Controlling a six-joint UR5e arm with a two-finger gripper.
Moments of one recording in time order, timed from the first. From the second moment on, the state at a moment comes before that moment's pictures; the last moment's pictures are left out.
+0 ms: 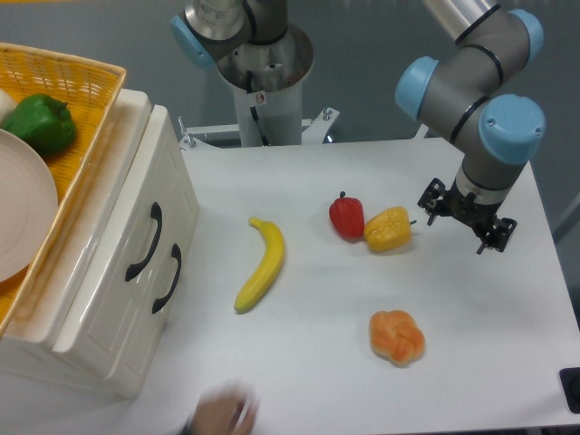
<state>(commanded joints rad) 2.79 -2.00 -1.51 -1.18 1.57 1.39</state>
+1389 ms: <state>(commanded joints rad) 2.64 -1.92 -1.60 -1.18 1.64 1.28</state>
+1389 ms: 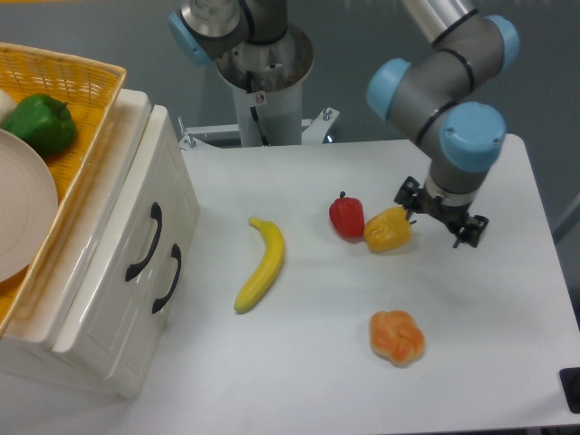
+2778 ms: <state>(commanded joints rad) 2.34 -1.80 -1.54 -1.36 1.15 0.40</state>
